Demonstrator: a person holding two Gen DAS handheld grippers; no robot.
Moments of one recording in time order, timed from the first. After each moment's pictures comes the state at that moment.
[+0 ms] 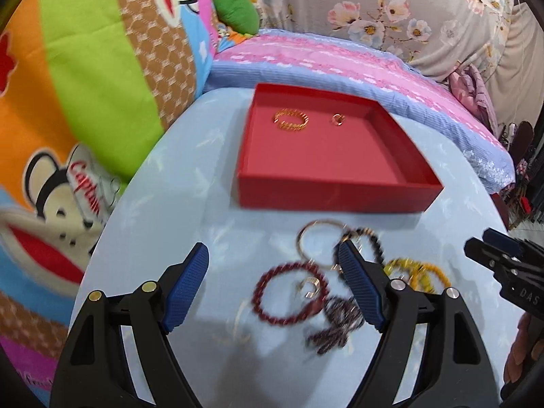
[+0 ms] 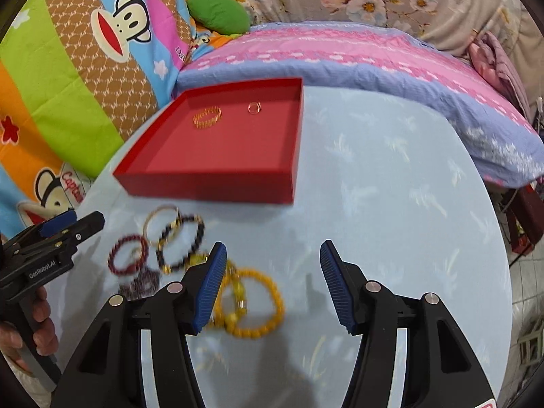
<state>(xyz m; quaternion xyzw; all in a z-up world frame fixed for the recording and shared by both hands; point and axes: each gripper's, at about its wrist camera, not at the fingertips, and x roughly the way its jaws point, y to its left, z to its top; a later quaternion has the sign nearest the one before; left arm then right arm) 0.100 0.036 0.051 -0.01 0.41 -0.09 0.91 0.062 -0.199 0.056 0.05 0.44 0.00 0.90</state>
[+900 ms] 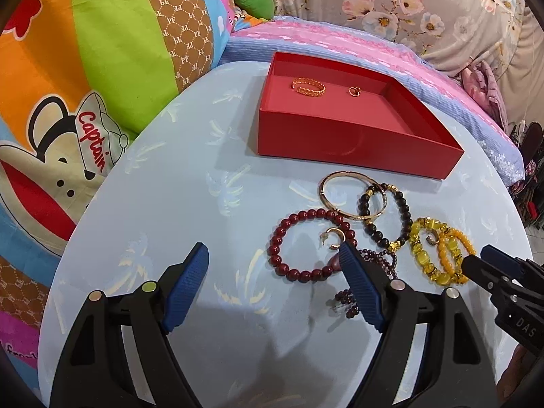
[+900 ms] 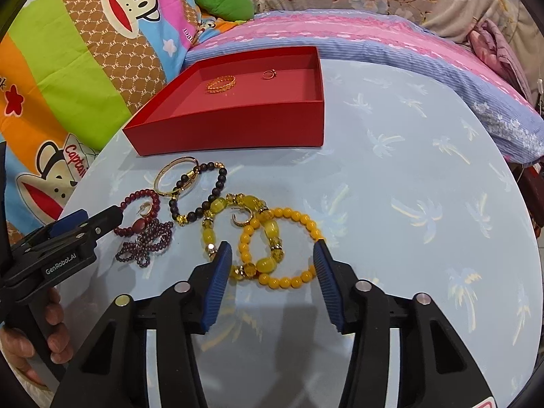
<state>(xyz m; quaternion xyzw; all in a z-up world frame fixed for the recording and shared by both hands) 0.083 0.046 0.013 -0.02 0.42 -0.08 0.90 0.041 -0.168 0.019 0.06 0.45 0.01 0.89</state>
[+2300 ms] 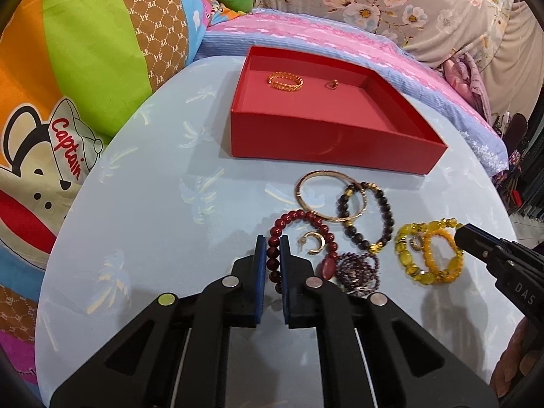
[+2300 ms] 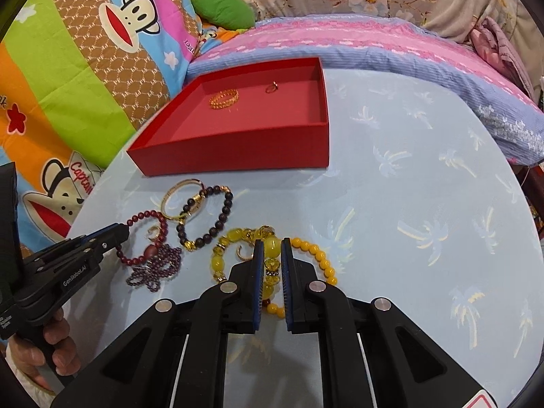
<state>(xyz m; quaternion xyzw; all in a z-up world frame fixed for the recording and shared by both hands) 0.094 0.041 0.018 -0.02 0.44 -0.13 0.89 0.051 -0.172 0.034 0.08 0.43 0.02 0.90</state>
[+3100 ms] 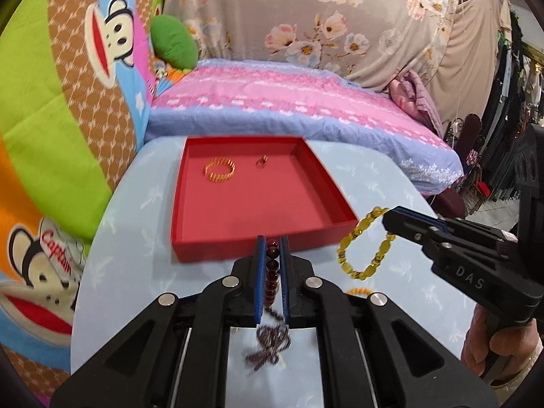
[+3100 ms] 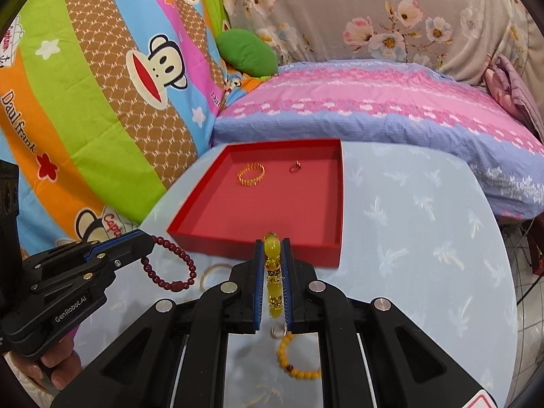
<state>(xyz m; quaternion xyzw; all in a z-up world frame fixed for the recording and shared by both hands) 0.102 0.001 0.125 0.00 0.35 -0.23 0.91 0.081 -0.179 0.125 0.07 0.36 0.06 0.93</state>
